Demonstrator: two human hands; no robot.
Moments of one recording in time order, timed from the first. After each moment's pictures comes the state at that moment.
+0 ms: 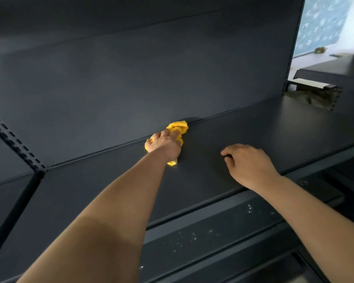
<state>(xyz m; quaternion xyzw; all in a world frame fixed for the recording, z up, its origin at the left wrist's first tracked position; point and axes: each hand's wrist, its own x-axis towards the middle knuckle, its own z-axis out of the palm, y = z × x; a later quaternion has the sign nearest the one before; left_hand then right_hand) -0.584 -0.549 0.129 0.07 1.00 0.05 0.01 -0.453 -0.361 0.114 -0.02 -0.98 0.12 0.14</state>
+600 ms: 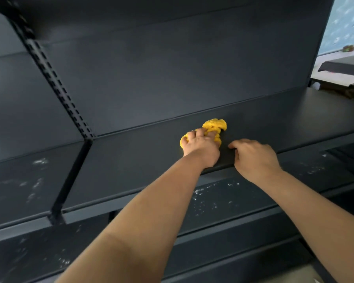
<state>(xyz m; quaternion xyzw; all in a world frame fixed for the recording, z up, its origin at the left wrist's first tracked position) -0.458 -0.571 0.122 0.14 0.99 0.08 -0.01 -0.389 -0.446 0.114 -0.03 -0.98 0.09 0.16</state>
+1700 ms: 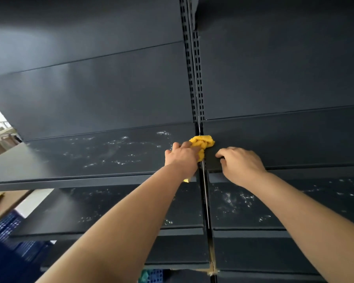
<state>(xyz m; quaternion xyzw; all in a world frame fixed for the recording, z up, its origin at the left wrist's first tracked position) -0.367 -0.956 0.133 -0.01 1.00 0.00 -0.04 -0.355 -0.790 0.129 0.16 -0.97 0.12 0.11</state>
